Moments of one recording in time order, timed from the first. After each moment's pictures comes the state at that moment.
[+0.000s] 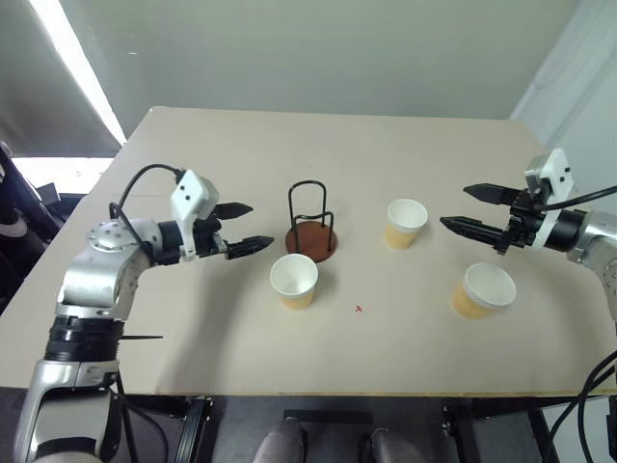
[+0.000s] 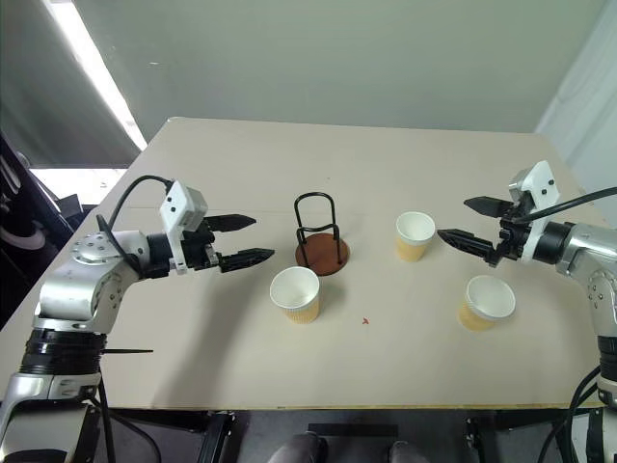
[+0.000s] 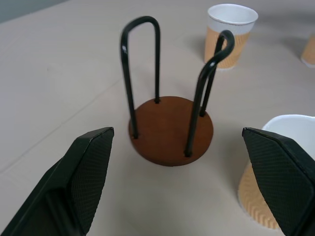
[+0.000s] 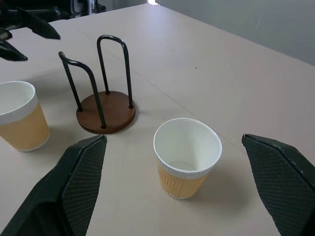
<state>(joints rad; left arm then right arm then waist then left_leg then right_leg) -0.59 0.76 0.04 0.12 -0.40 0.47 -1.07 -0.54 -0.87 -0.19 -0.05 0.55 0.62 0.98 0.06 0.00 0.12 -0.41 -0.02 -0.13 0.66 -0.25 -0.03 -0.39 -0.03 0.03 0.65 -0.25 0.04</state>
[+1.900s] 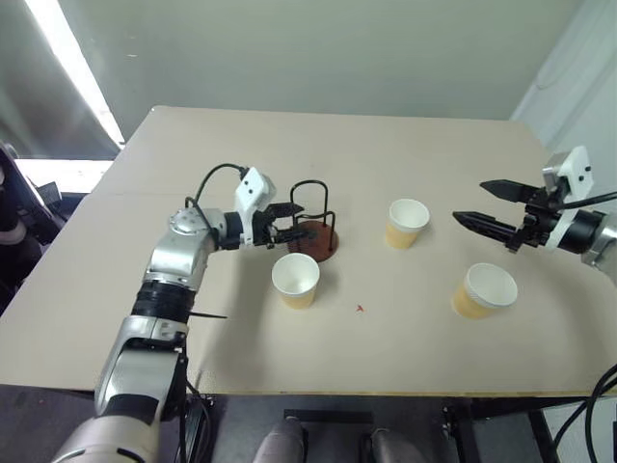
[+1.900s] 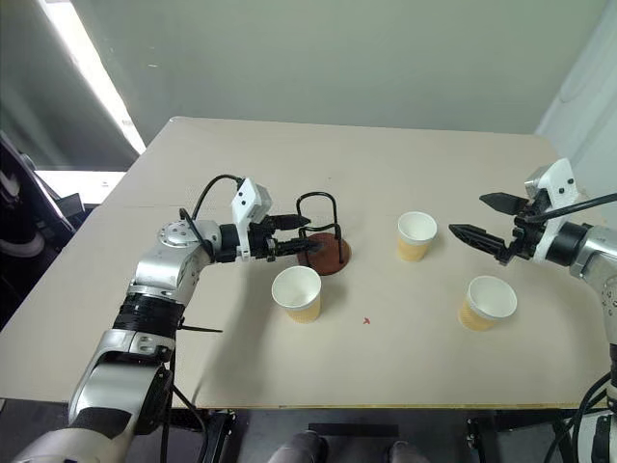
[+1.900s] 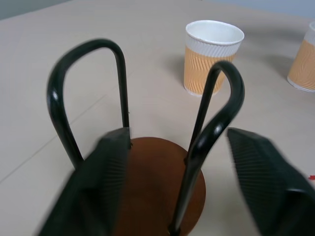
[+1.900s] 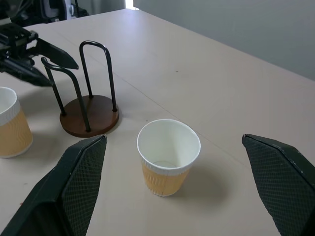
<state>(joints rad) -0.83 0.51 -0.06 0.45 -0.26 0.31 -1.09 -0.48 -0.88 -0.26 -0.09 0.55 0.64 0.93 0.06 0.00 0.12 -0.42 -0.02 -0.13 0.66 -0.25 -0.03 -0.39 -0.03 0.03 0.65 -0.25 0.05</state>
